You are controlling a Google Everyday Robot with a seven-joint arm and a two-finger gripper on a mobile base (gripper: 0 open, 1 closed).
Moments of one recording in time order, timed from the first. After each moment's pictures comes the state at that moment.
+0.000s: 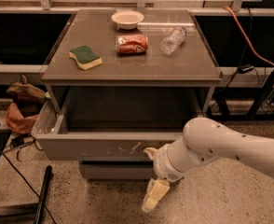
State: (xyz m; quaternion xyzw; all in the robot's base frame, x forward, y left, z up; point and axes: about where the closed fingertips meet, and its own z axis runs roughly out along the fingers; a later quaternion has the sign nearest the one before) arm 0.420 -0.035 0.622 -0.64 0.70 0.22 0.22
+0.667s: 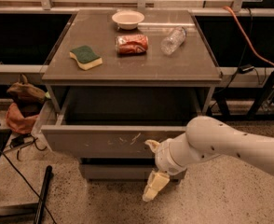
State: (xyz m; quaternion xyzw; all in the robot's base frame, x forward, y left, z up) arm 0.453 -0.038 0.620 -0.64 0.70 0.20 0.26
